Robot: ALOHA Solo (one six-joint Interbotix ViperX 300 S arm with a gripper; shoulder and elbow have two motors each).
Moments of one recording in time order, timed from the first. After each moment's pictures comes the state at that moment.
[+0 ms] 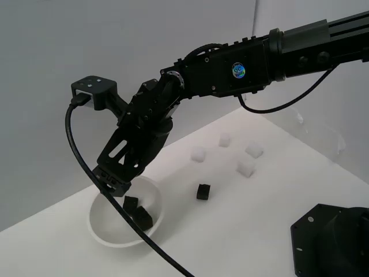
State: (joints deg) arm -35.9 96.6 96.3 119.7 119.8 -19.5 35.0 9.2
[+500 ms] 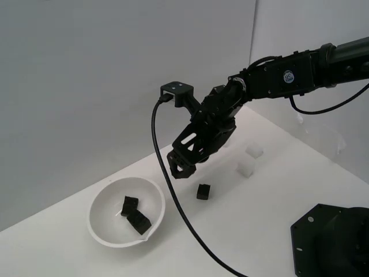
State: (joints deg) arm -20.6 103.0 102.6 134.5 134.6 -19.5 34.8 9.1
